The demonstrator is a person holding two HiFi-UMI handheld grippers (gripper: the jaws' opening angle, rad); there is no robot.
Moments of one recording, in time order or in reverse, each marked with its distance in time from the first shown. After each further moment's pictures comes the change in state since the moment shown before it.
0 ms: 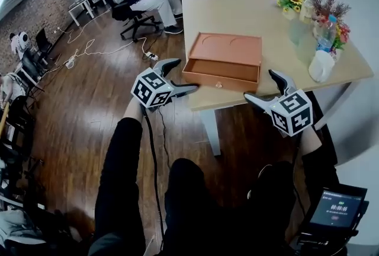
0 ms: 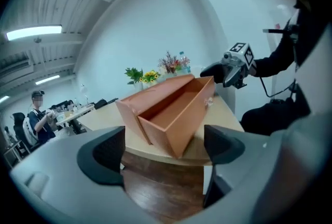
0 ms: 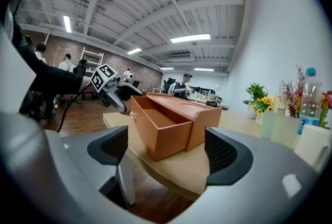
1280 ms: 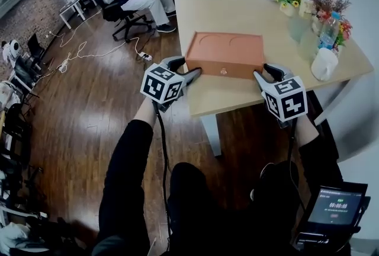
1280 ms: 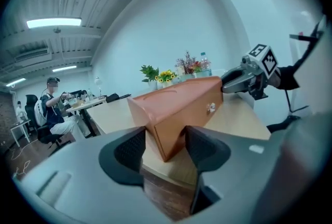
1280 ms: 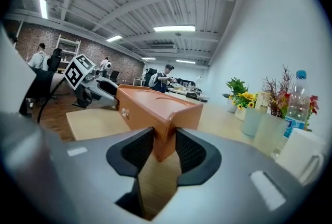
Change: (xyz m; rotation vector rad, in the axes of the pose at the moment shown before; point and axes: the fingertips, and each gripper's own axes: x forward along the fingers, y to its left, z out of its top) left arm 0.036 0.037 0.007 -0.150 -0.001 0.133; right arm 0.032 -0.049 0.001 0.051 0.119 -0.235
